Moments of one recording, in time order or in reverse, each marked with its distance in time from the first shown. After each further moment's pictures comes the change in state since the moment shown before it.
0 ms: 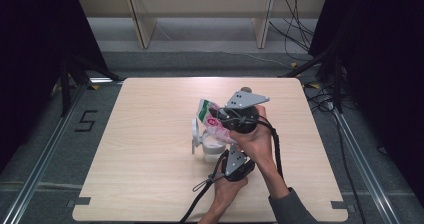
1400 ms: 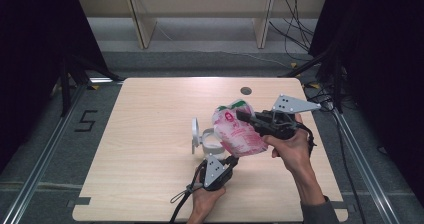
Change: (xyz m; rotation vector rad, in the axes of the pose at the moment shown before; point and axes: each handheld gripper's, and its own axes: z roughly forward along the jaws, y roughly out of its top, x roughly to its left) left arm 0.016 -0.025 -0.051 0.001 0.084 -0.019; right arm -0.031 -0.033 -0.069 -0.173 0.122 0.151
